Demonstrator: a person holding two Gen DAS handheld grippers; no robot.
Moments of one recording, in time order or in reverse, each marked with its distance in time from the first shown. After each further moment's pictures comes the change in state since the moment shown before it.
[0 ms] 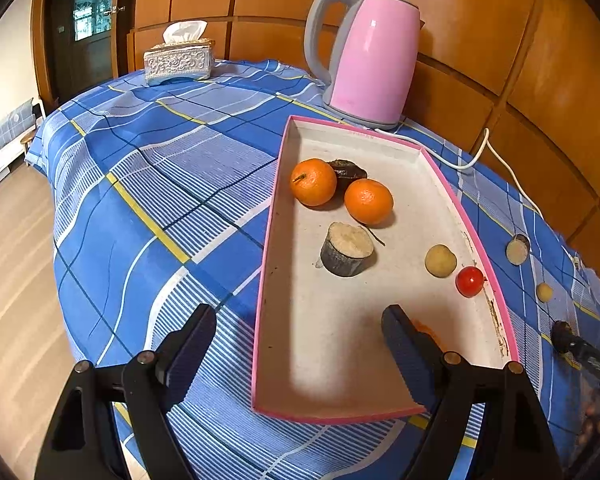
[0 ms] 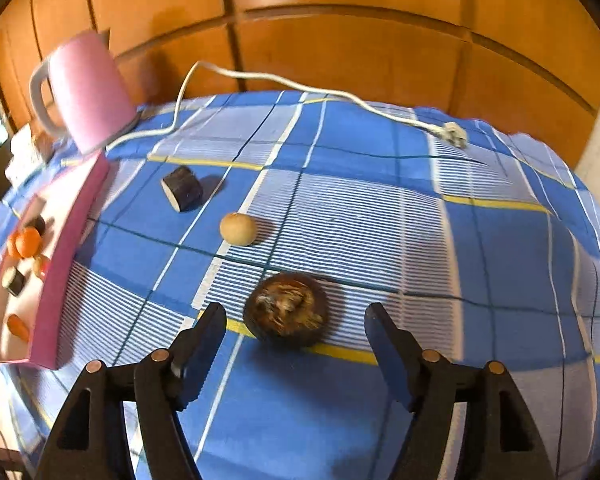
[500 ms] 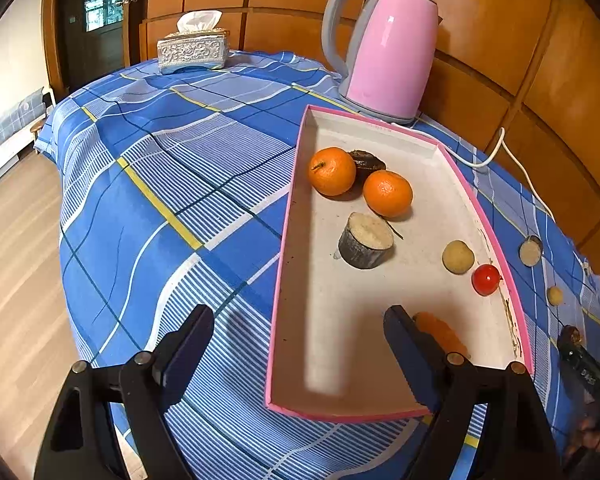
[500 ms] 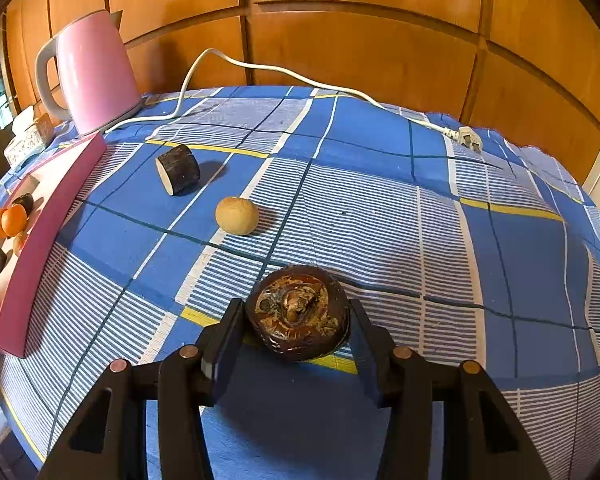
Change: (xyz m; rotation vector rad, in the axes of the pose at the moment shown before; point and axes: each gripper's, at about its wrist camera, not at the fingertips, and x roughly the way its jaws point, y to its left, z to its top) left arm 0.007 0.006 -0.004 -0.030 0.024 0.031; right arm 0.018 0.006 -0.012 -0.051 -0.048 -0.016
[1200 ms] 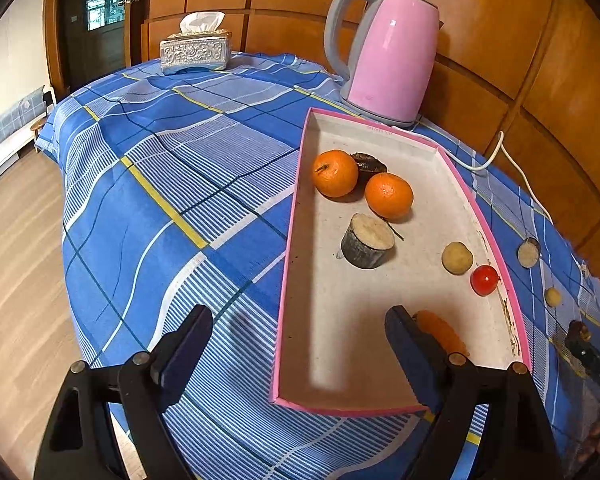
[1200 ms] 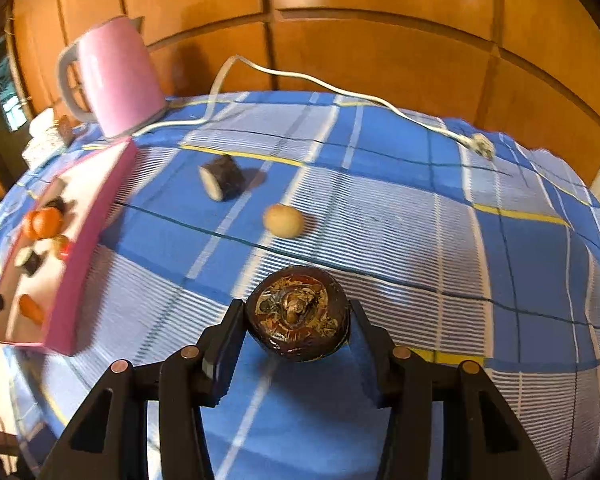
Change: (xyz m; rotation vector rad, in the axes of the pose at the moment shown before) left arm -0.005 0.006 -0.001 -0.010 -0.006 -0.008; right arm -0.030 0.025 0.008 -0.007 0.018 0.084
